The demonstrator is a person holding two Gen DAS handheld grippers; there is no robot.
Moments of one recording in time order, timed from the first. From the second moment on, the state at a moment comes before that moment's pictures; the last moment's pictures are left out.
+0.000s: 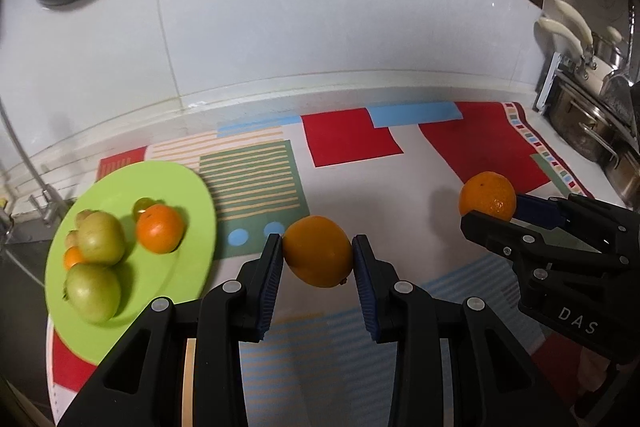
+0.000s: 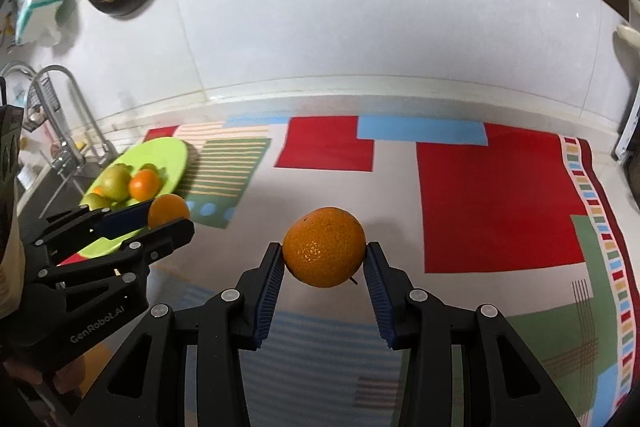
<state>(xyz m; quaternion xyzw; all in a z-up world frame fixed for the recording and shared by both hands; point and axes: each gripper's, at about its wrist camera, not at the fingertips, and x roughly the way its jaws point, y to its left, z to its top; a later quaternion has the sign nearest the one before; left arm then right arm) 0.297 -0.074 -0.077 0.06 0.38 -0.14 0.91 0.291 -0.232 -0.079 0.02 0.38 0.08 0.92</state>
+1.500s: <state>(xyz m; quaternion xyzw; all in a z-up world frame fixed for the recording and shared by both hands) 0.239 0.098 -0.023 0.06 0.31 -0.07 0.95 0.251 -0.060 -0.036 0.00 0.33 0.17 0.93</state>
